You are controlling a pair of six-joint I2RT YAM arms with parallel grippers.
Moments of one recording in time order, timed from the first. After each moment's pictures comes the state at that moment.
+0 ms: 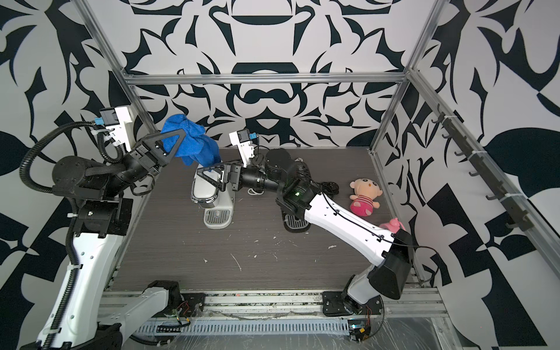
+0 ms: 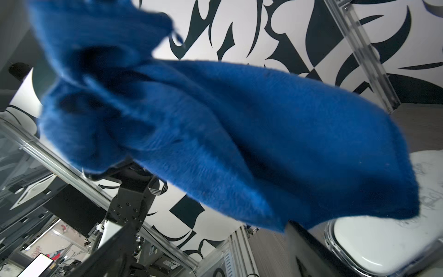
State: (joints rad) left arm -0.14 1.01 1.34 0.23 0.87 -0.89; right arm 0.90 1.52 1.49 0.21 -0.53 0.86
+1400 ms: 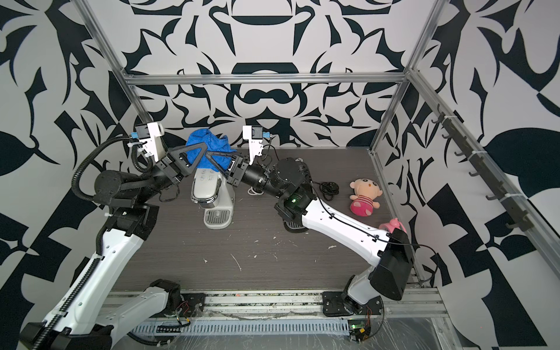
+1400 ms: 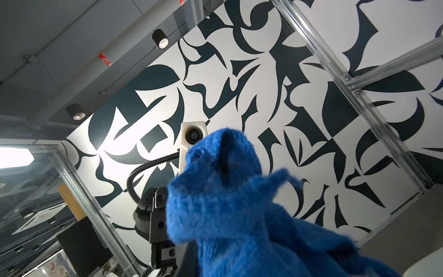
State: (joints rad) left arm -0.29 0.98 1.07 0.49 0.76 -1.01; right arm 0.91 1.50 1.38 0.57 -0.37 0.87
